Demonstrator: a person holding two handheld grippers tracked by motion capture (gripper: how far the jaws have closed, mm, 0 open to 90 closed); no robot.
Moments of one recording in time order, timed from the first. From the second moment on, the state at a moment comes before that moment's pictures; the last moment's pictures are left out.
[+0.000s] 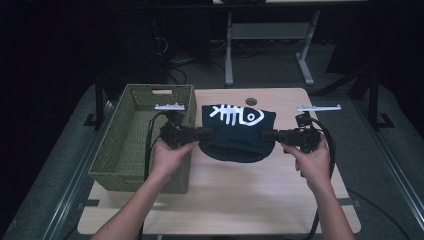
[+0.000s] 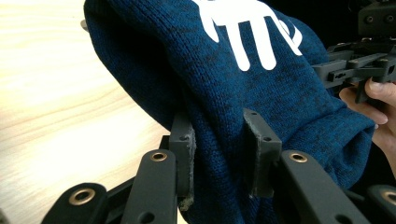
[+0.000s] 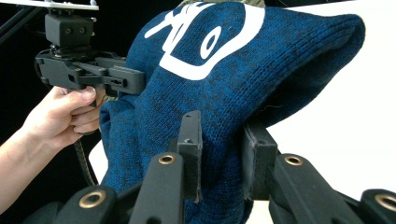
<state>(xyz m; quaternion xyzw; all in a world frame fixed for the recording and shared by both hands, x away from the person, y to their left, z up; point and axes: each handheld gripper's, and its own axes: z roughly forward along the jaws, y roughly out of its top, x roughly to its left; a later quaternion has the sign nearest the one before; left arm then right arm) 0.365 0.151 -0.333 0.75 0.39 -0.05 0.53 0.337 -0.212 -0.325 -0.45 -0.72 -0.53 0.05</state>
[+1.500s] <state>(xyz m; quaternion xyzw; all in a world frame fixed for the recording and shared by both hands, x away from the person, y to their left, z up) 0.373 0.263 -0.312 0.72 0.45 -0.03 0.53 0.377 -0.101 -0.304 -0.41 -0.74 -0.54 0.07</state>
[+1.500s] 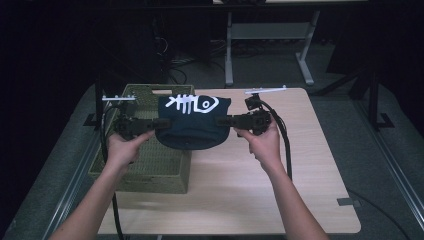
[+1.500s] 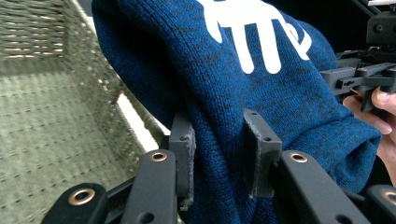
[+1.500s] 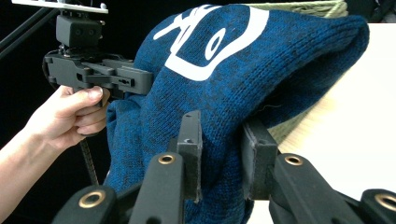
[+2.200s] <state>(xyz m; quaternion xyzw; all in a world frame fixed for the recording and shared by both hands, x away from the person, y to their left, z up) 0.365 0.313 -0.316 0.70 0.49 0.00 0.52 0.390 -0.046 -0.315 -0.40 -0.74 -0.54 0.08</state>
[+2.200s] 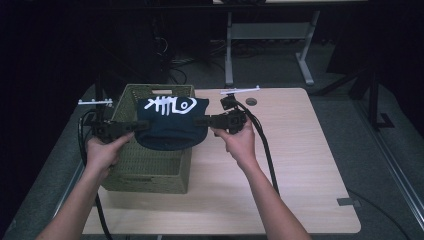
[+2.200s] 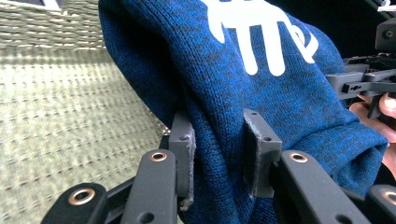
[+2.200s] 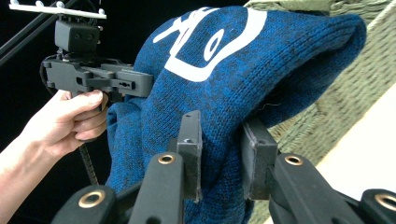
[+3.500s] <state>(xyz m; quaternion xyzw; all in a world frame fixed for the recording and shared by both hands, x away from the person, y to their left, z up) 0.356 0.362 -0.323 0.68 0.53 0.02 0.52 0.403 0.013 -0.329 -0.38 -0.76 -0.52 0.10</state>
